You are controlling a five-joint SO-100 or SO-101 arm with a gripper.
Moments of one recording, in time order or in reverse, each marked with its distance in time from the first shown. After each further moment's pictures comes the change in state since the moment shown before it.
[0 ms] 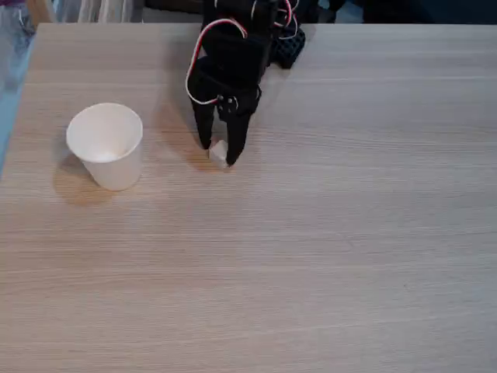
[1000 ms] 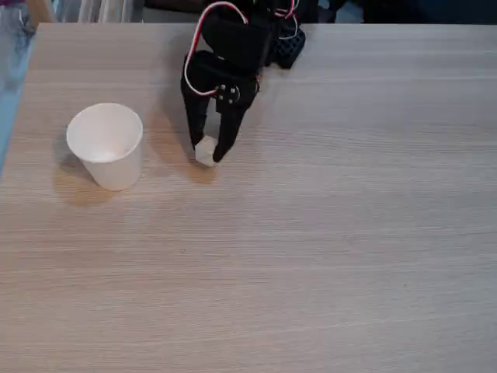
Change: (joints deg) arm -0.2 5.8 -4.4 -0.8 -6.4
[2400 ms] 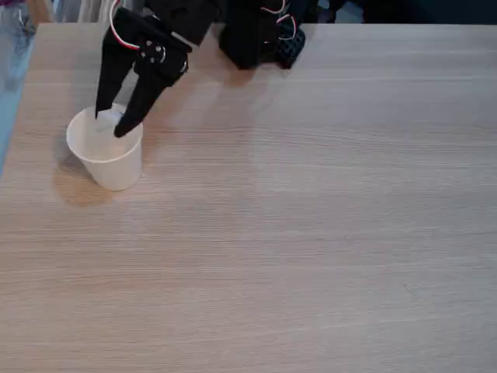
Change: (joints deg) arm 18.1 -2.4 -11.2 -10.6 -10.4
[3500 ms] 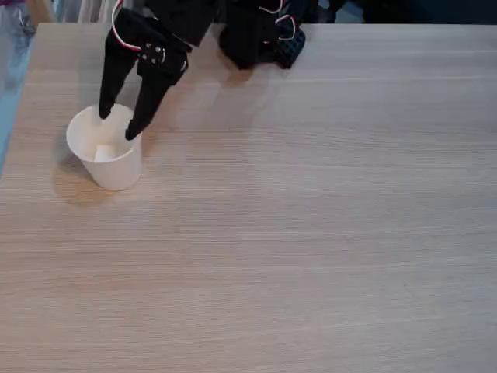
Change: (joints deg) arm 1.9 2.6 5.5 -1.1 -2.2
